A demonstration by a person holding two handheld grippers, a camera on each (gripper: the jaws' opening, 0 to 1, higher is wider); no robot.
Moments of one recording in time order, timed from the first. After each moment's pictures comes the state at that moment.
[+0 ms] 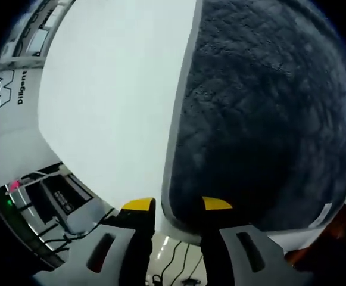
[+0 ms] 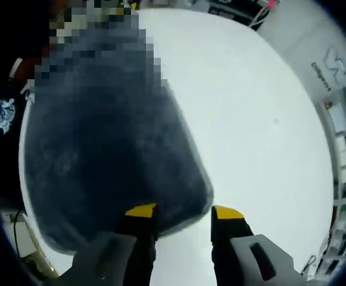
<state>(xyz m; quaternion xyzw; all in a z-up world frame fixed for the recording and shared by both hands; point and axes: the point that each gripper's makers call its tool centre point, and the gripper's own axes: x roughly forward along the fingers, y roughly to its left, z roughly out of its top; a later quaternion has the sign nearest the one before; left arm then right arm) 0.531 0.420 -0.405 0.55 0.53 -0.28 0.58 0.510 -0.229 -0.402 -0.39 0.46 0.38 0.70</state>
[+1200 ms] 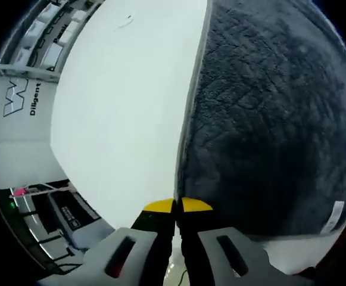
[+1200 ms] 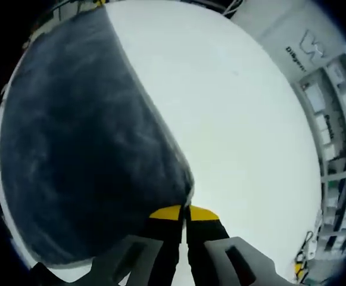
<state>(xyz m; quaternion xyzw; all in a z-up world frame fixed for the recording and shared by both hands) 0.572 0.364 -0.405 0.56 0.45 -0.29 0.63 0.551 -0.322 -0.419 -0.41 0.46 0.29 0.73</state>
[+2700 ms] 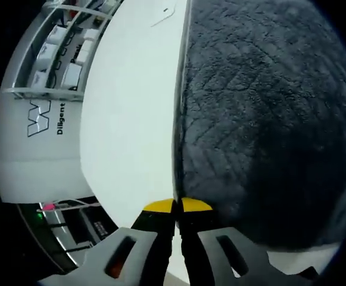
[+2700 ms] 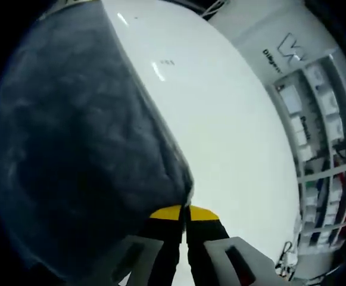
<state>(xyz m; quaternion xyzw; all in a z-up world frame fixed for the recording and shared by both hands) 0.705 0.336 -0.414 0.61 0.35 -0.25 0.66 0.690 -0.357 -0.422 -0.45 0.41 0.22 0.76</state>
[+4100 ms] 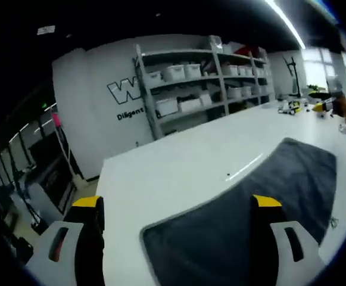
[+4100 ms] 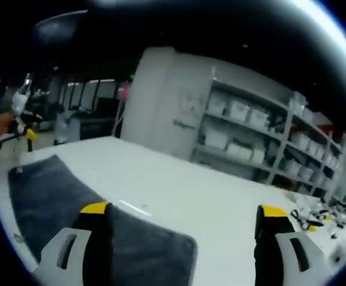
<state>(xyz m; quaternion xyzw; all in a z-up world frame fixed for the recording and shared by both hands) 0.578 0.263 -0.229 0.12 0.13 -0.17 0.97 0.564 -0.296 -0.198 -0.14 0.09 0.09 0.98</state>
